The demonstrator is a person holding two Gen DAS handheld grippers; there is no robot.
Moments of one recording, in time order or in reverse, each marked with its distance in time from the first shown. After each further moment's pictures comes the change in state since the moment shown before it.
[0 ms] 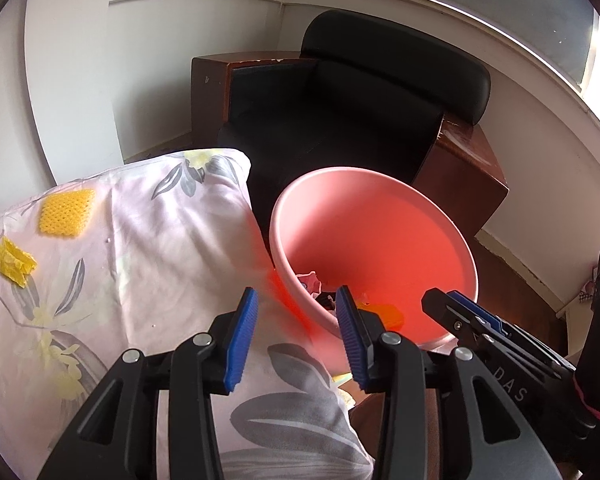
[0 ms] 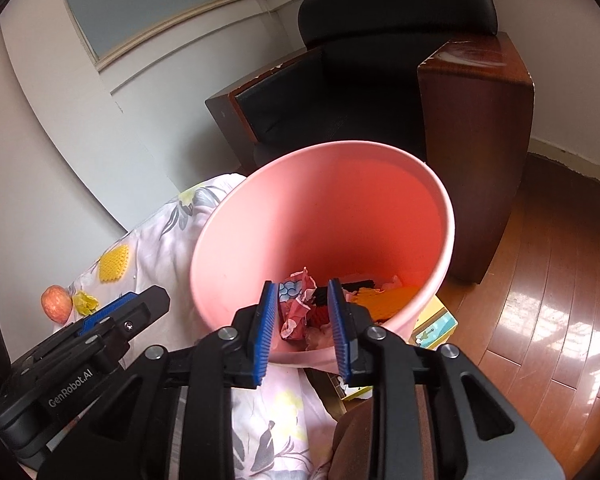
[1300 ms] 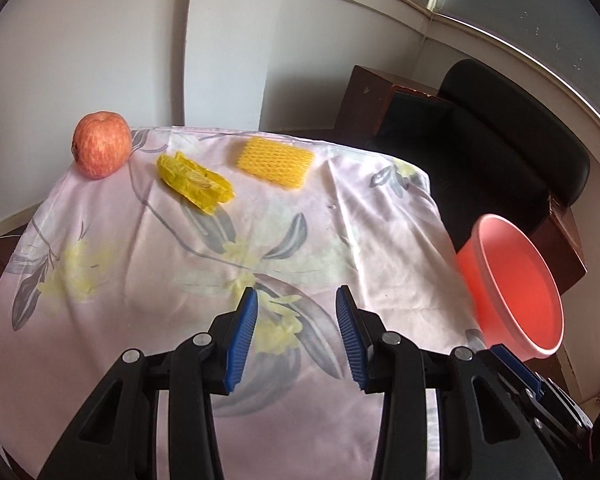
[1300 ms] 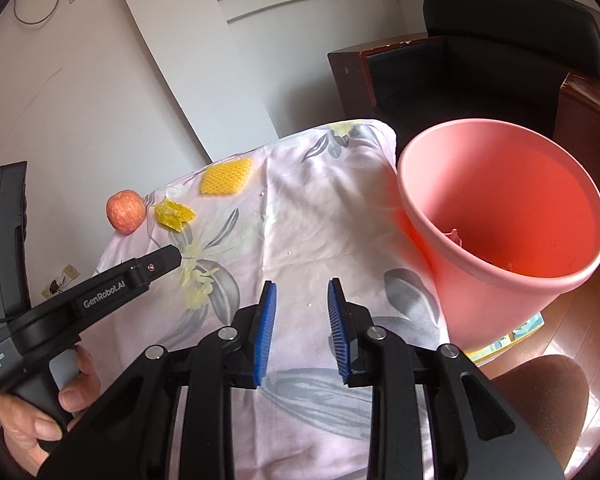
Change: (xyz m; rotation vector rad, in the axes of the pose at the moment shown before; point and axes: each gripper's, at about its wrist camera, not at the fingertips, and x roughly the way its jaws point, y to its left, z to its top) left arm -0.062 0.162 -0.047 -0.334 -0.053 0.278; right arm 0.007 0.129 -0.061 -0.270 0.109 0.217
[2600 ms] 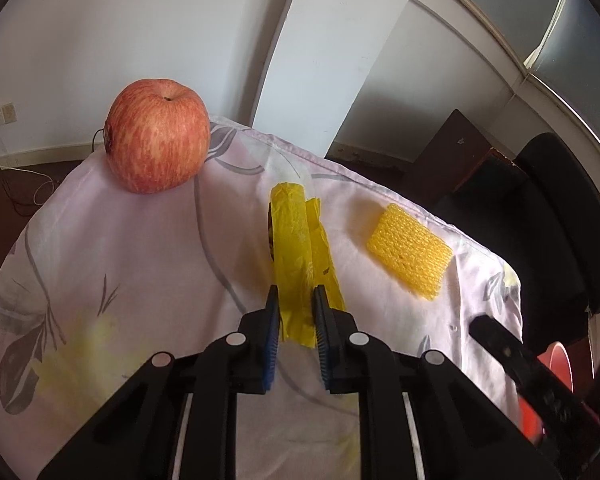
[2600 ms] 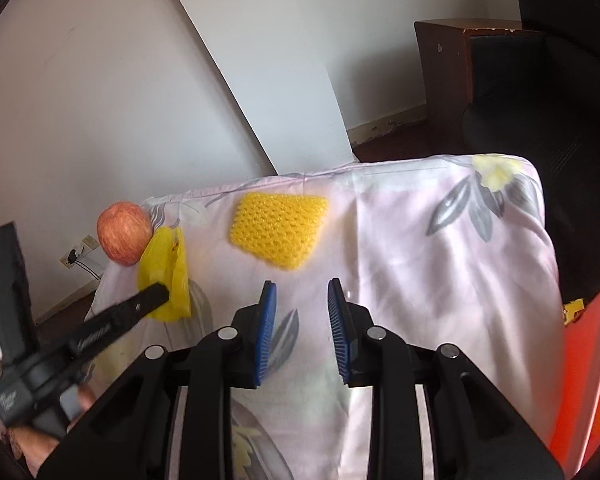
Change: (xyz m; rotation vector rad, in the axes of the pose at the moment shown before) left arm 0.077 0.099 0.065 -0.289 0.011 0.056; right arm 0.167 0.065 0.109 -0.118 0.161 0.149
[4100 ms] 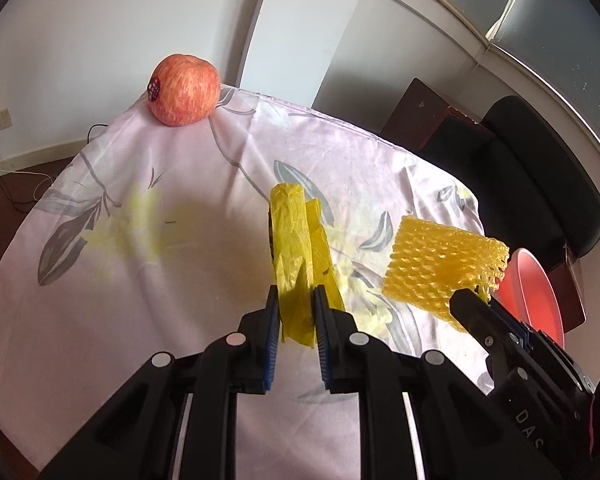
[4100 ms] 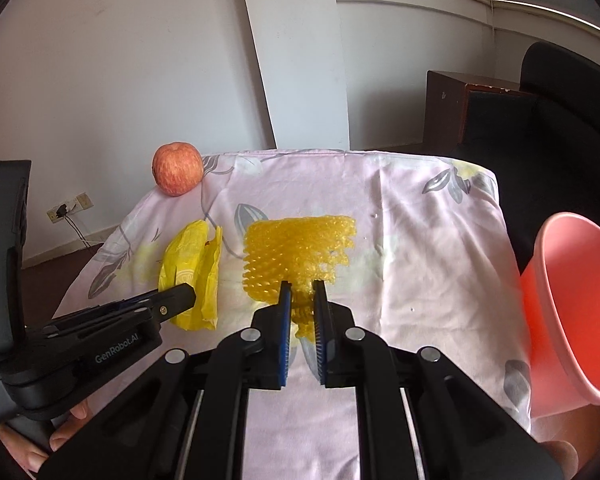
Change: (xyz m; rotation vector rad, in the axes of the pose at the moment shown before) left arm -0.087 0.003 -0.089 0.103 0.029 -0.043; right arm -0.096 0.065 -0.104 -0.190 -0.106 -0.116
